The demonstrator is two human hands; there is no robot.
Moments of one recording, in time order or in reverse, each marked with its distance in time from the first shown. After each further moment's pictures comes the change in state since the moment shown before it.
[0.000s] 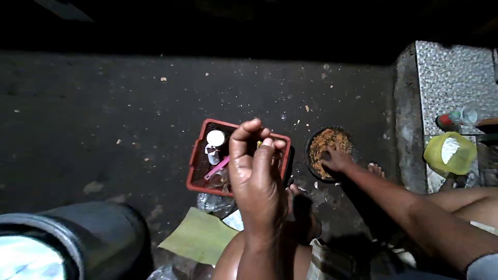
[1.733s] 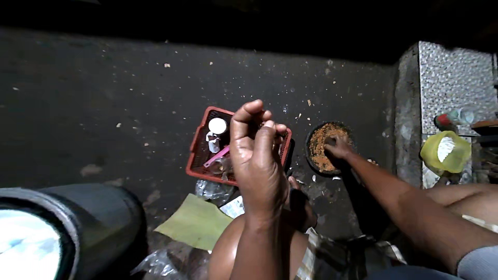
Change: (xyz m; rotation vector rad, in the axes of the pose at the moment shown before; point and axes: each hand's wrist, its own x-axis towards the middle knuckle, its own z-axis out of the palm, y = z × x) left_hand -0.008 0.008 -0.002 -0.024 0.007 0.010; right_hand -0.008 0.010 0.005 0.109 0.278 -0.024
